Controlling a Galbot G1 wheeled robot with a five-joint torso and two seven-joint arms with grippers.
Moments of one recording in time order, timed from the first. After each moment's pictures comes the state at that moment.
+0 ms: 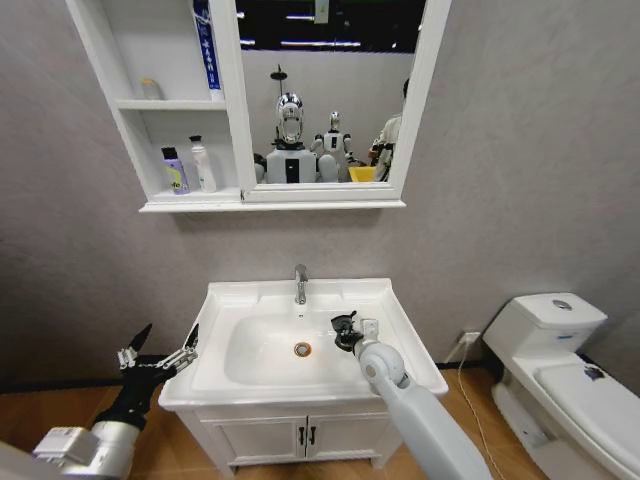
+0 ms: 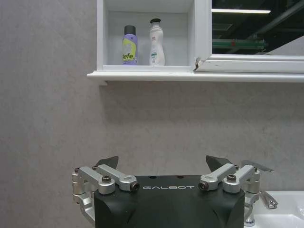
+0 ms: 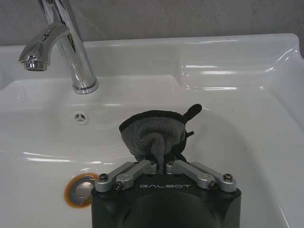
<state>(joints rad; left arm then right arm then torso) 1.92 -1.33 -0.94 -2.48 -0.47 0.07 0.07 -1.00 1.23 0.07 1.86 0.78 -0.74 0.63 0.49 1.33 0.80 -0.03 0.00</state>
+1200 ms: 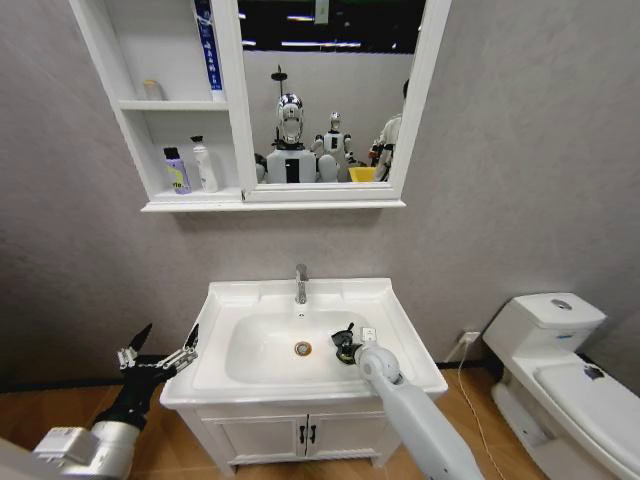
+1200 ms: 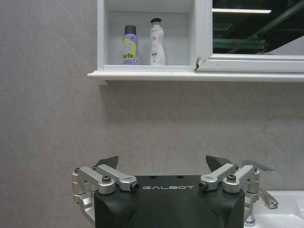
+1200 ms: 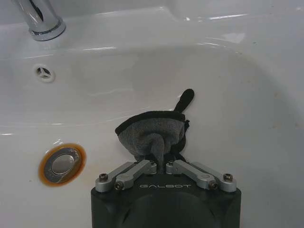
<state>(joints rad) 1.92 -1.33 -0.94 -2.48 -0.47 0.07 0.07 -0.94 1.28 0.09 1.58 0.80 -0.74 0.52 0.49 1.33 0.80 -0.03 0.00</state>
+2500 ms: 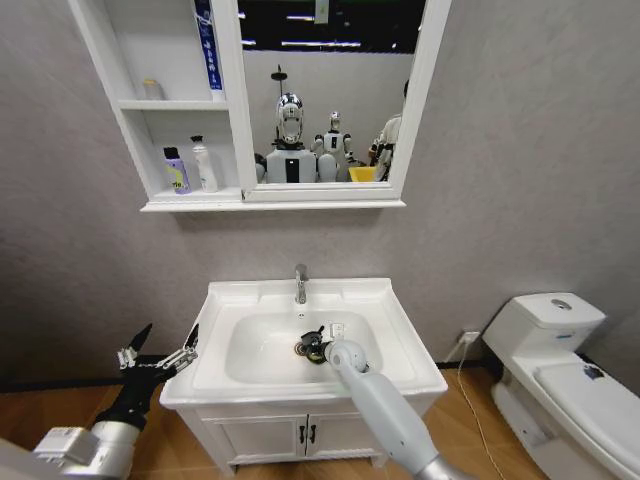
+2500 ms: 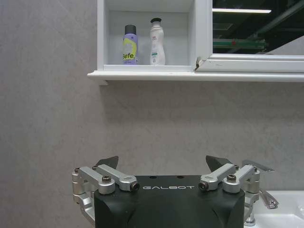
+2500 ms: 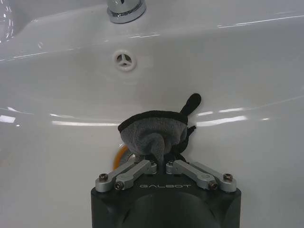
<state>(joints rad) 1.92 -1.33 -0.94 -2.48 -0.47 0.07 0.07 -0.83 1.41 0.00 1.42 0.79 -0.74 0.42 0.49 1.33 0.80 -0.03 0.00</state>
